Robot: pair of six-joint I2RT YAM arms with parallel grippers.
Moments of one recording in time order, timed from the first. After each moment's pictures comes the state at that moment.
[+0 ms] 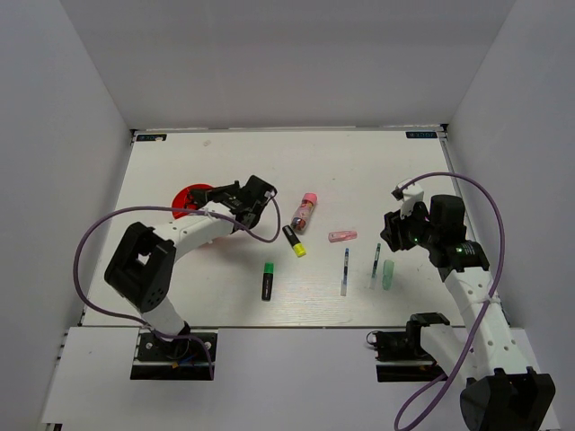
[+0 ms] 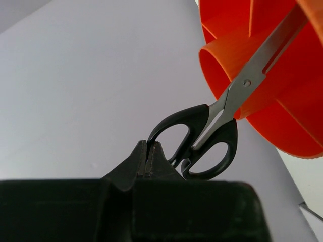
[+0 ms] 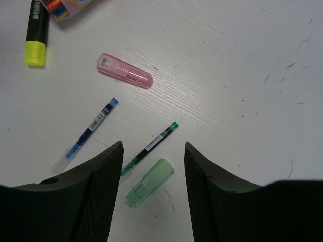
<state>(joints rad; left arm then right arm) -0.63 1.64 1.09 -0.47 -1.22 0.95 0.09 0.83 0.72 -0.56 -0.38 -0.31</state>
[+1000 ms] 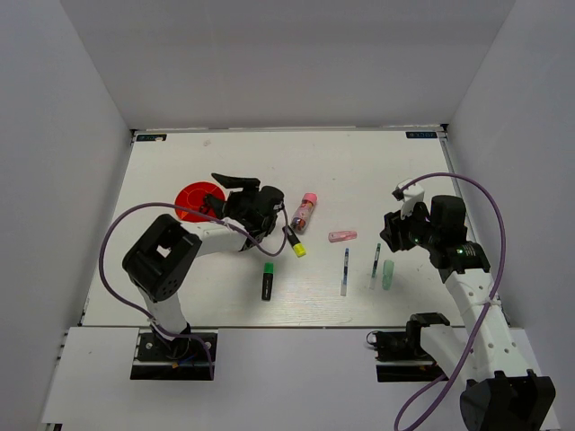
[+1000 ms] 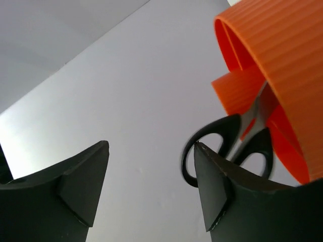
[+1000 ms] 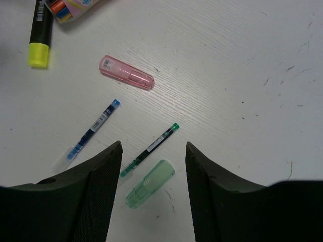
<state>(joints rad) -0.71 1.77 0.92 0.26 -1.32 1.55 0.09 0.82 0.72 -0.56 -0.39 -0.31</state>
